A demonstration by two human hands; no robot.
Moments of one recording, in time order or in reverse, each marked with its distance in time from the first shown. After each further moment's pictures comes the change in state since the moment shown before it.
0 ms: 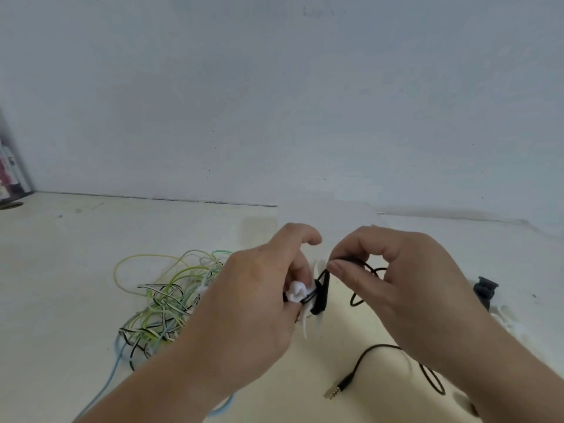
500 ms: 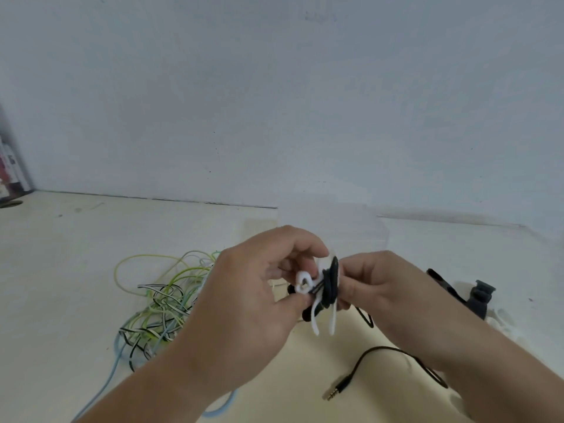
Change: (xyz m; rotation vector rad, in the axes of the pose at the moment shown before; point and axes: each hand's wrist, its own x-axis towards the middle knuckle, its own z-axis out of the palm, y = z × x) left_hand -0.001 -0.003 0.000 -0.378 0.094 -0.014; right_hand 0.008 0.019 0.003 0.214 -0.331 0.226
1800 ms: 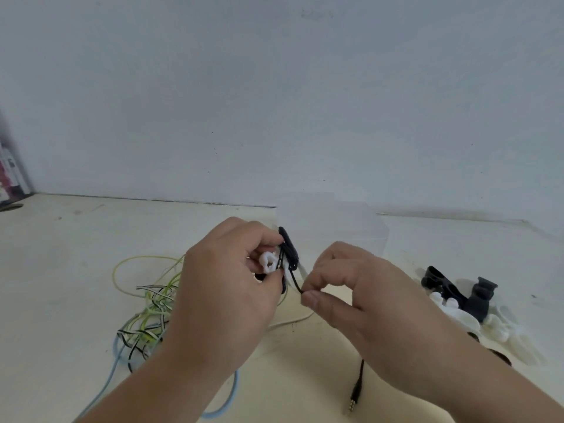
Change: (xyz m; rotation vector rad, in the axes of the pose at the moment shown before) left_hand 0.004 -0.006 -0.001 0.371 0.315 -0.022; right_hand -0.012 -0.017 0.019 -0.329 0.067 -0.163
